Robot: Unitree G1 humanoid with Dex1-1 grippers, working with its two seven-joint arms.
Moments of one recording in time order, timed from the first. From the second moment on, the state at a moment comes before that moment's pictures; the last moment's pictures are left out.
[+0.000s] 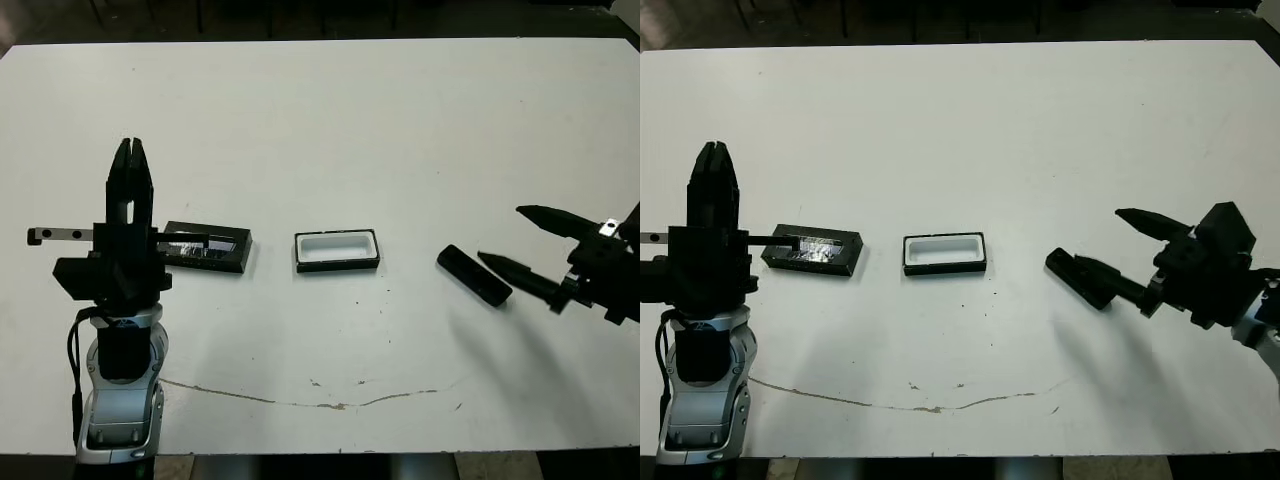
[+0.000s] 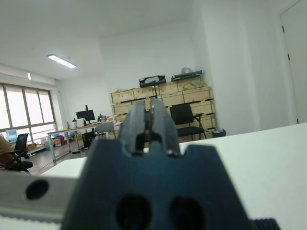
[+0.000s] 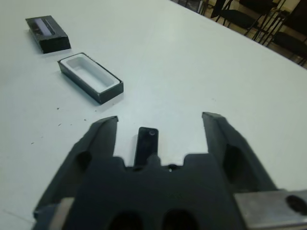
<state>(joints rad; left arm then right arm) 0.02 0.13 0.08 -0.30 0.13 -0.37 0.06 0.04 -0.81 -0.25 -0.33 0.44 0.38 0.82</state>
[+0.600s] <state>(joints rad) 0.03 0.13 0.08 -0.31 0.12 -0.35 0.06 0.10 -0.76 -0.18 -0.28 0.40 0.40 0.77</state>
